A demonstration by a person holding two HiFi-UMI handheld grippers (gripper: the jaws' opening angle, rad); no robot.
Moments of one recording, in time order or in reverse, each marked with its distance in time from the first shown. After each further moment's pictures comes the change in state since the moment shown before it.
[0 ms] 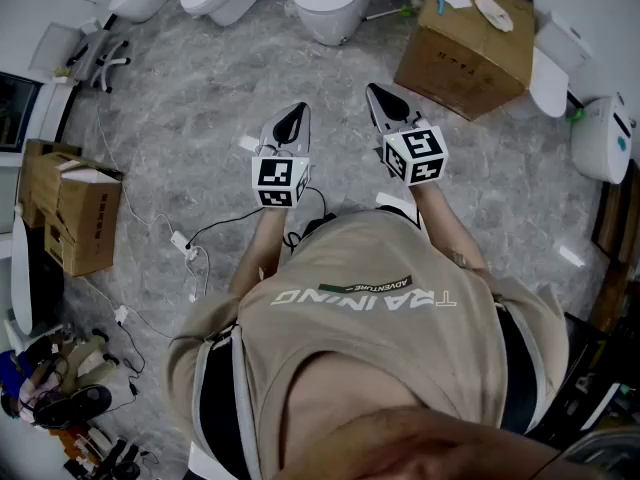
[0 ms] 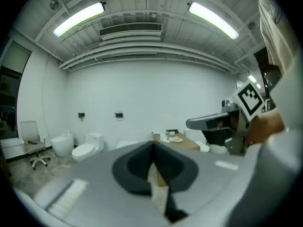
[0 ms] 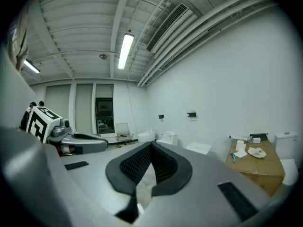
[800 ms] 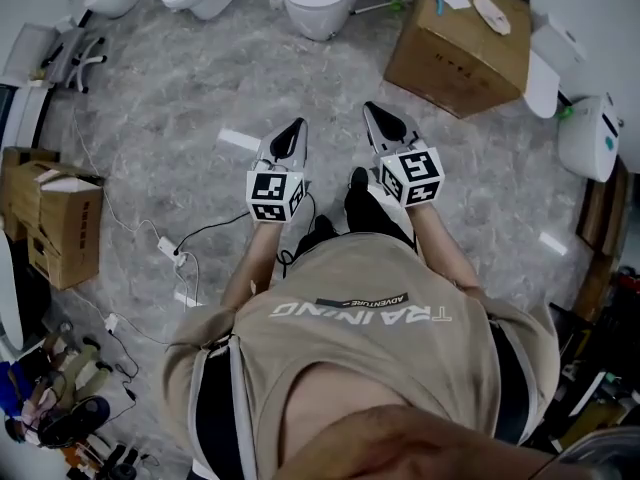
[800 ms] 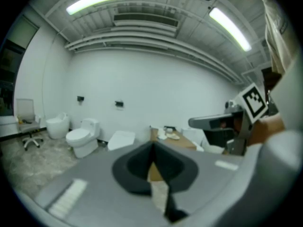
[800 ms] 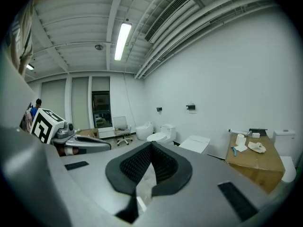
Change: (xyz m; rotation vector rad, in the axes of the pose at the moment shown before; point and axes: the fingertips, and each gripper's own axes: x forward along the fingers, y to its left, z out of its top) left arm 0.024 0.046 -0.048 -0.139 0.069 -0.049; right arm 0.047 0.011 -0.029 0.021 0.088 -0.021
